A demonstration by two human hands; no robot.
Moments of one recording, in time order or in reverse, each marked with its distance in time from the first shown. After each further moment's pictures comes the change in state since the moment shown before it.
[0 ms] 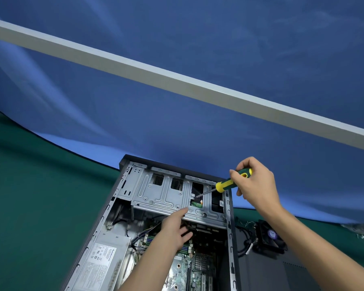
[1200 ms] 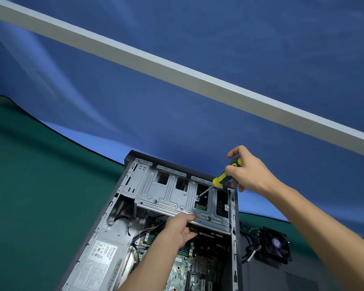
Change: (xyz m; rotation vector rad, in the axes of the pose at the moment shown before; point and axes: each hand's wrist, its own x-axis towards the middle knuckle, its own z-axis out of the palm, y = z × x) left_hand 0.027 -0.002 0.002 0.029 -0.087 -0.037; right_hand 0.042 -0.036 0.011 -0.208 -0.417 0.030
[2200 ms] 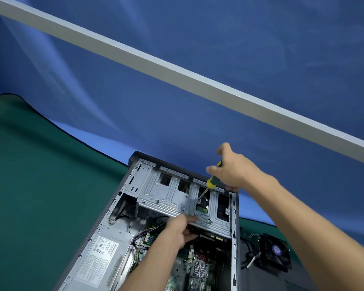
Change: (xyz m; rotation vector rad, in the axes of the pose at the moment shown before) left_hand -0.007 0.001 0.000 0.032 0.032 0.059; right_hand -0.001 -0.052 0.015 -0.493 -0.101 0.052
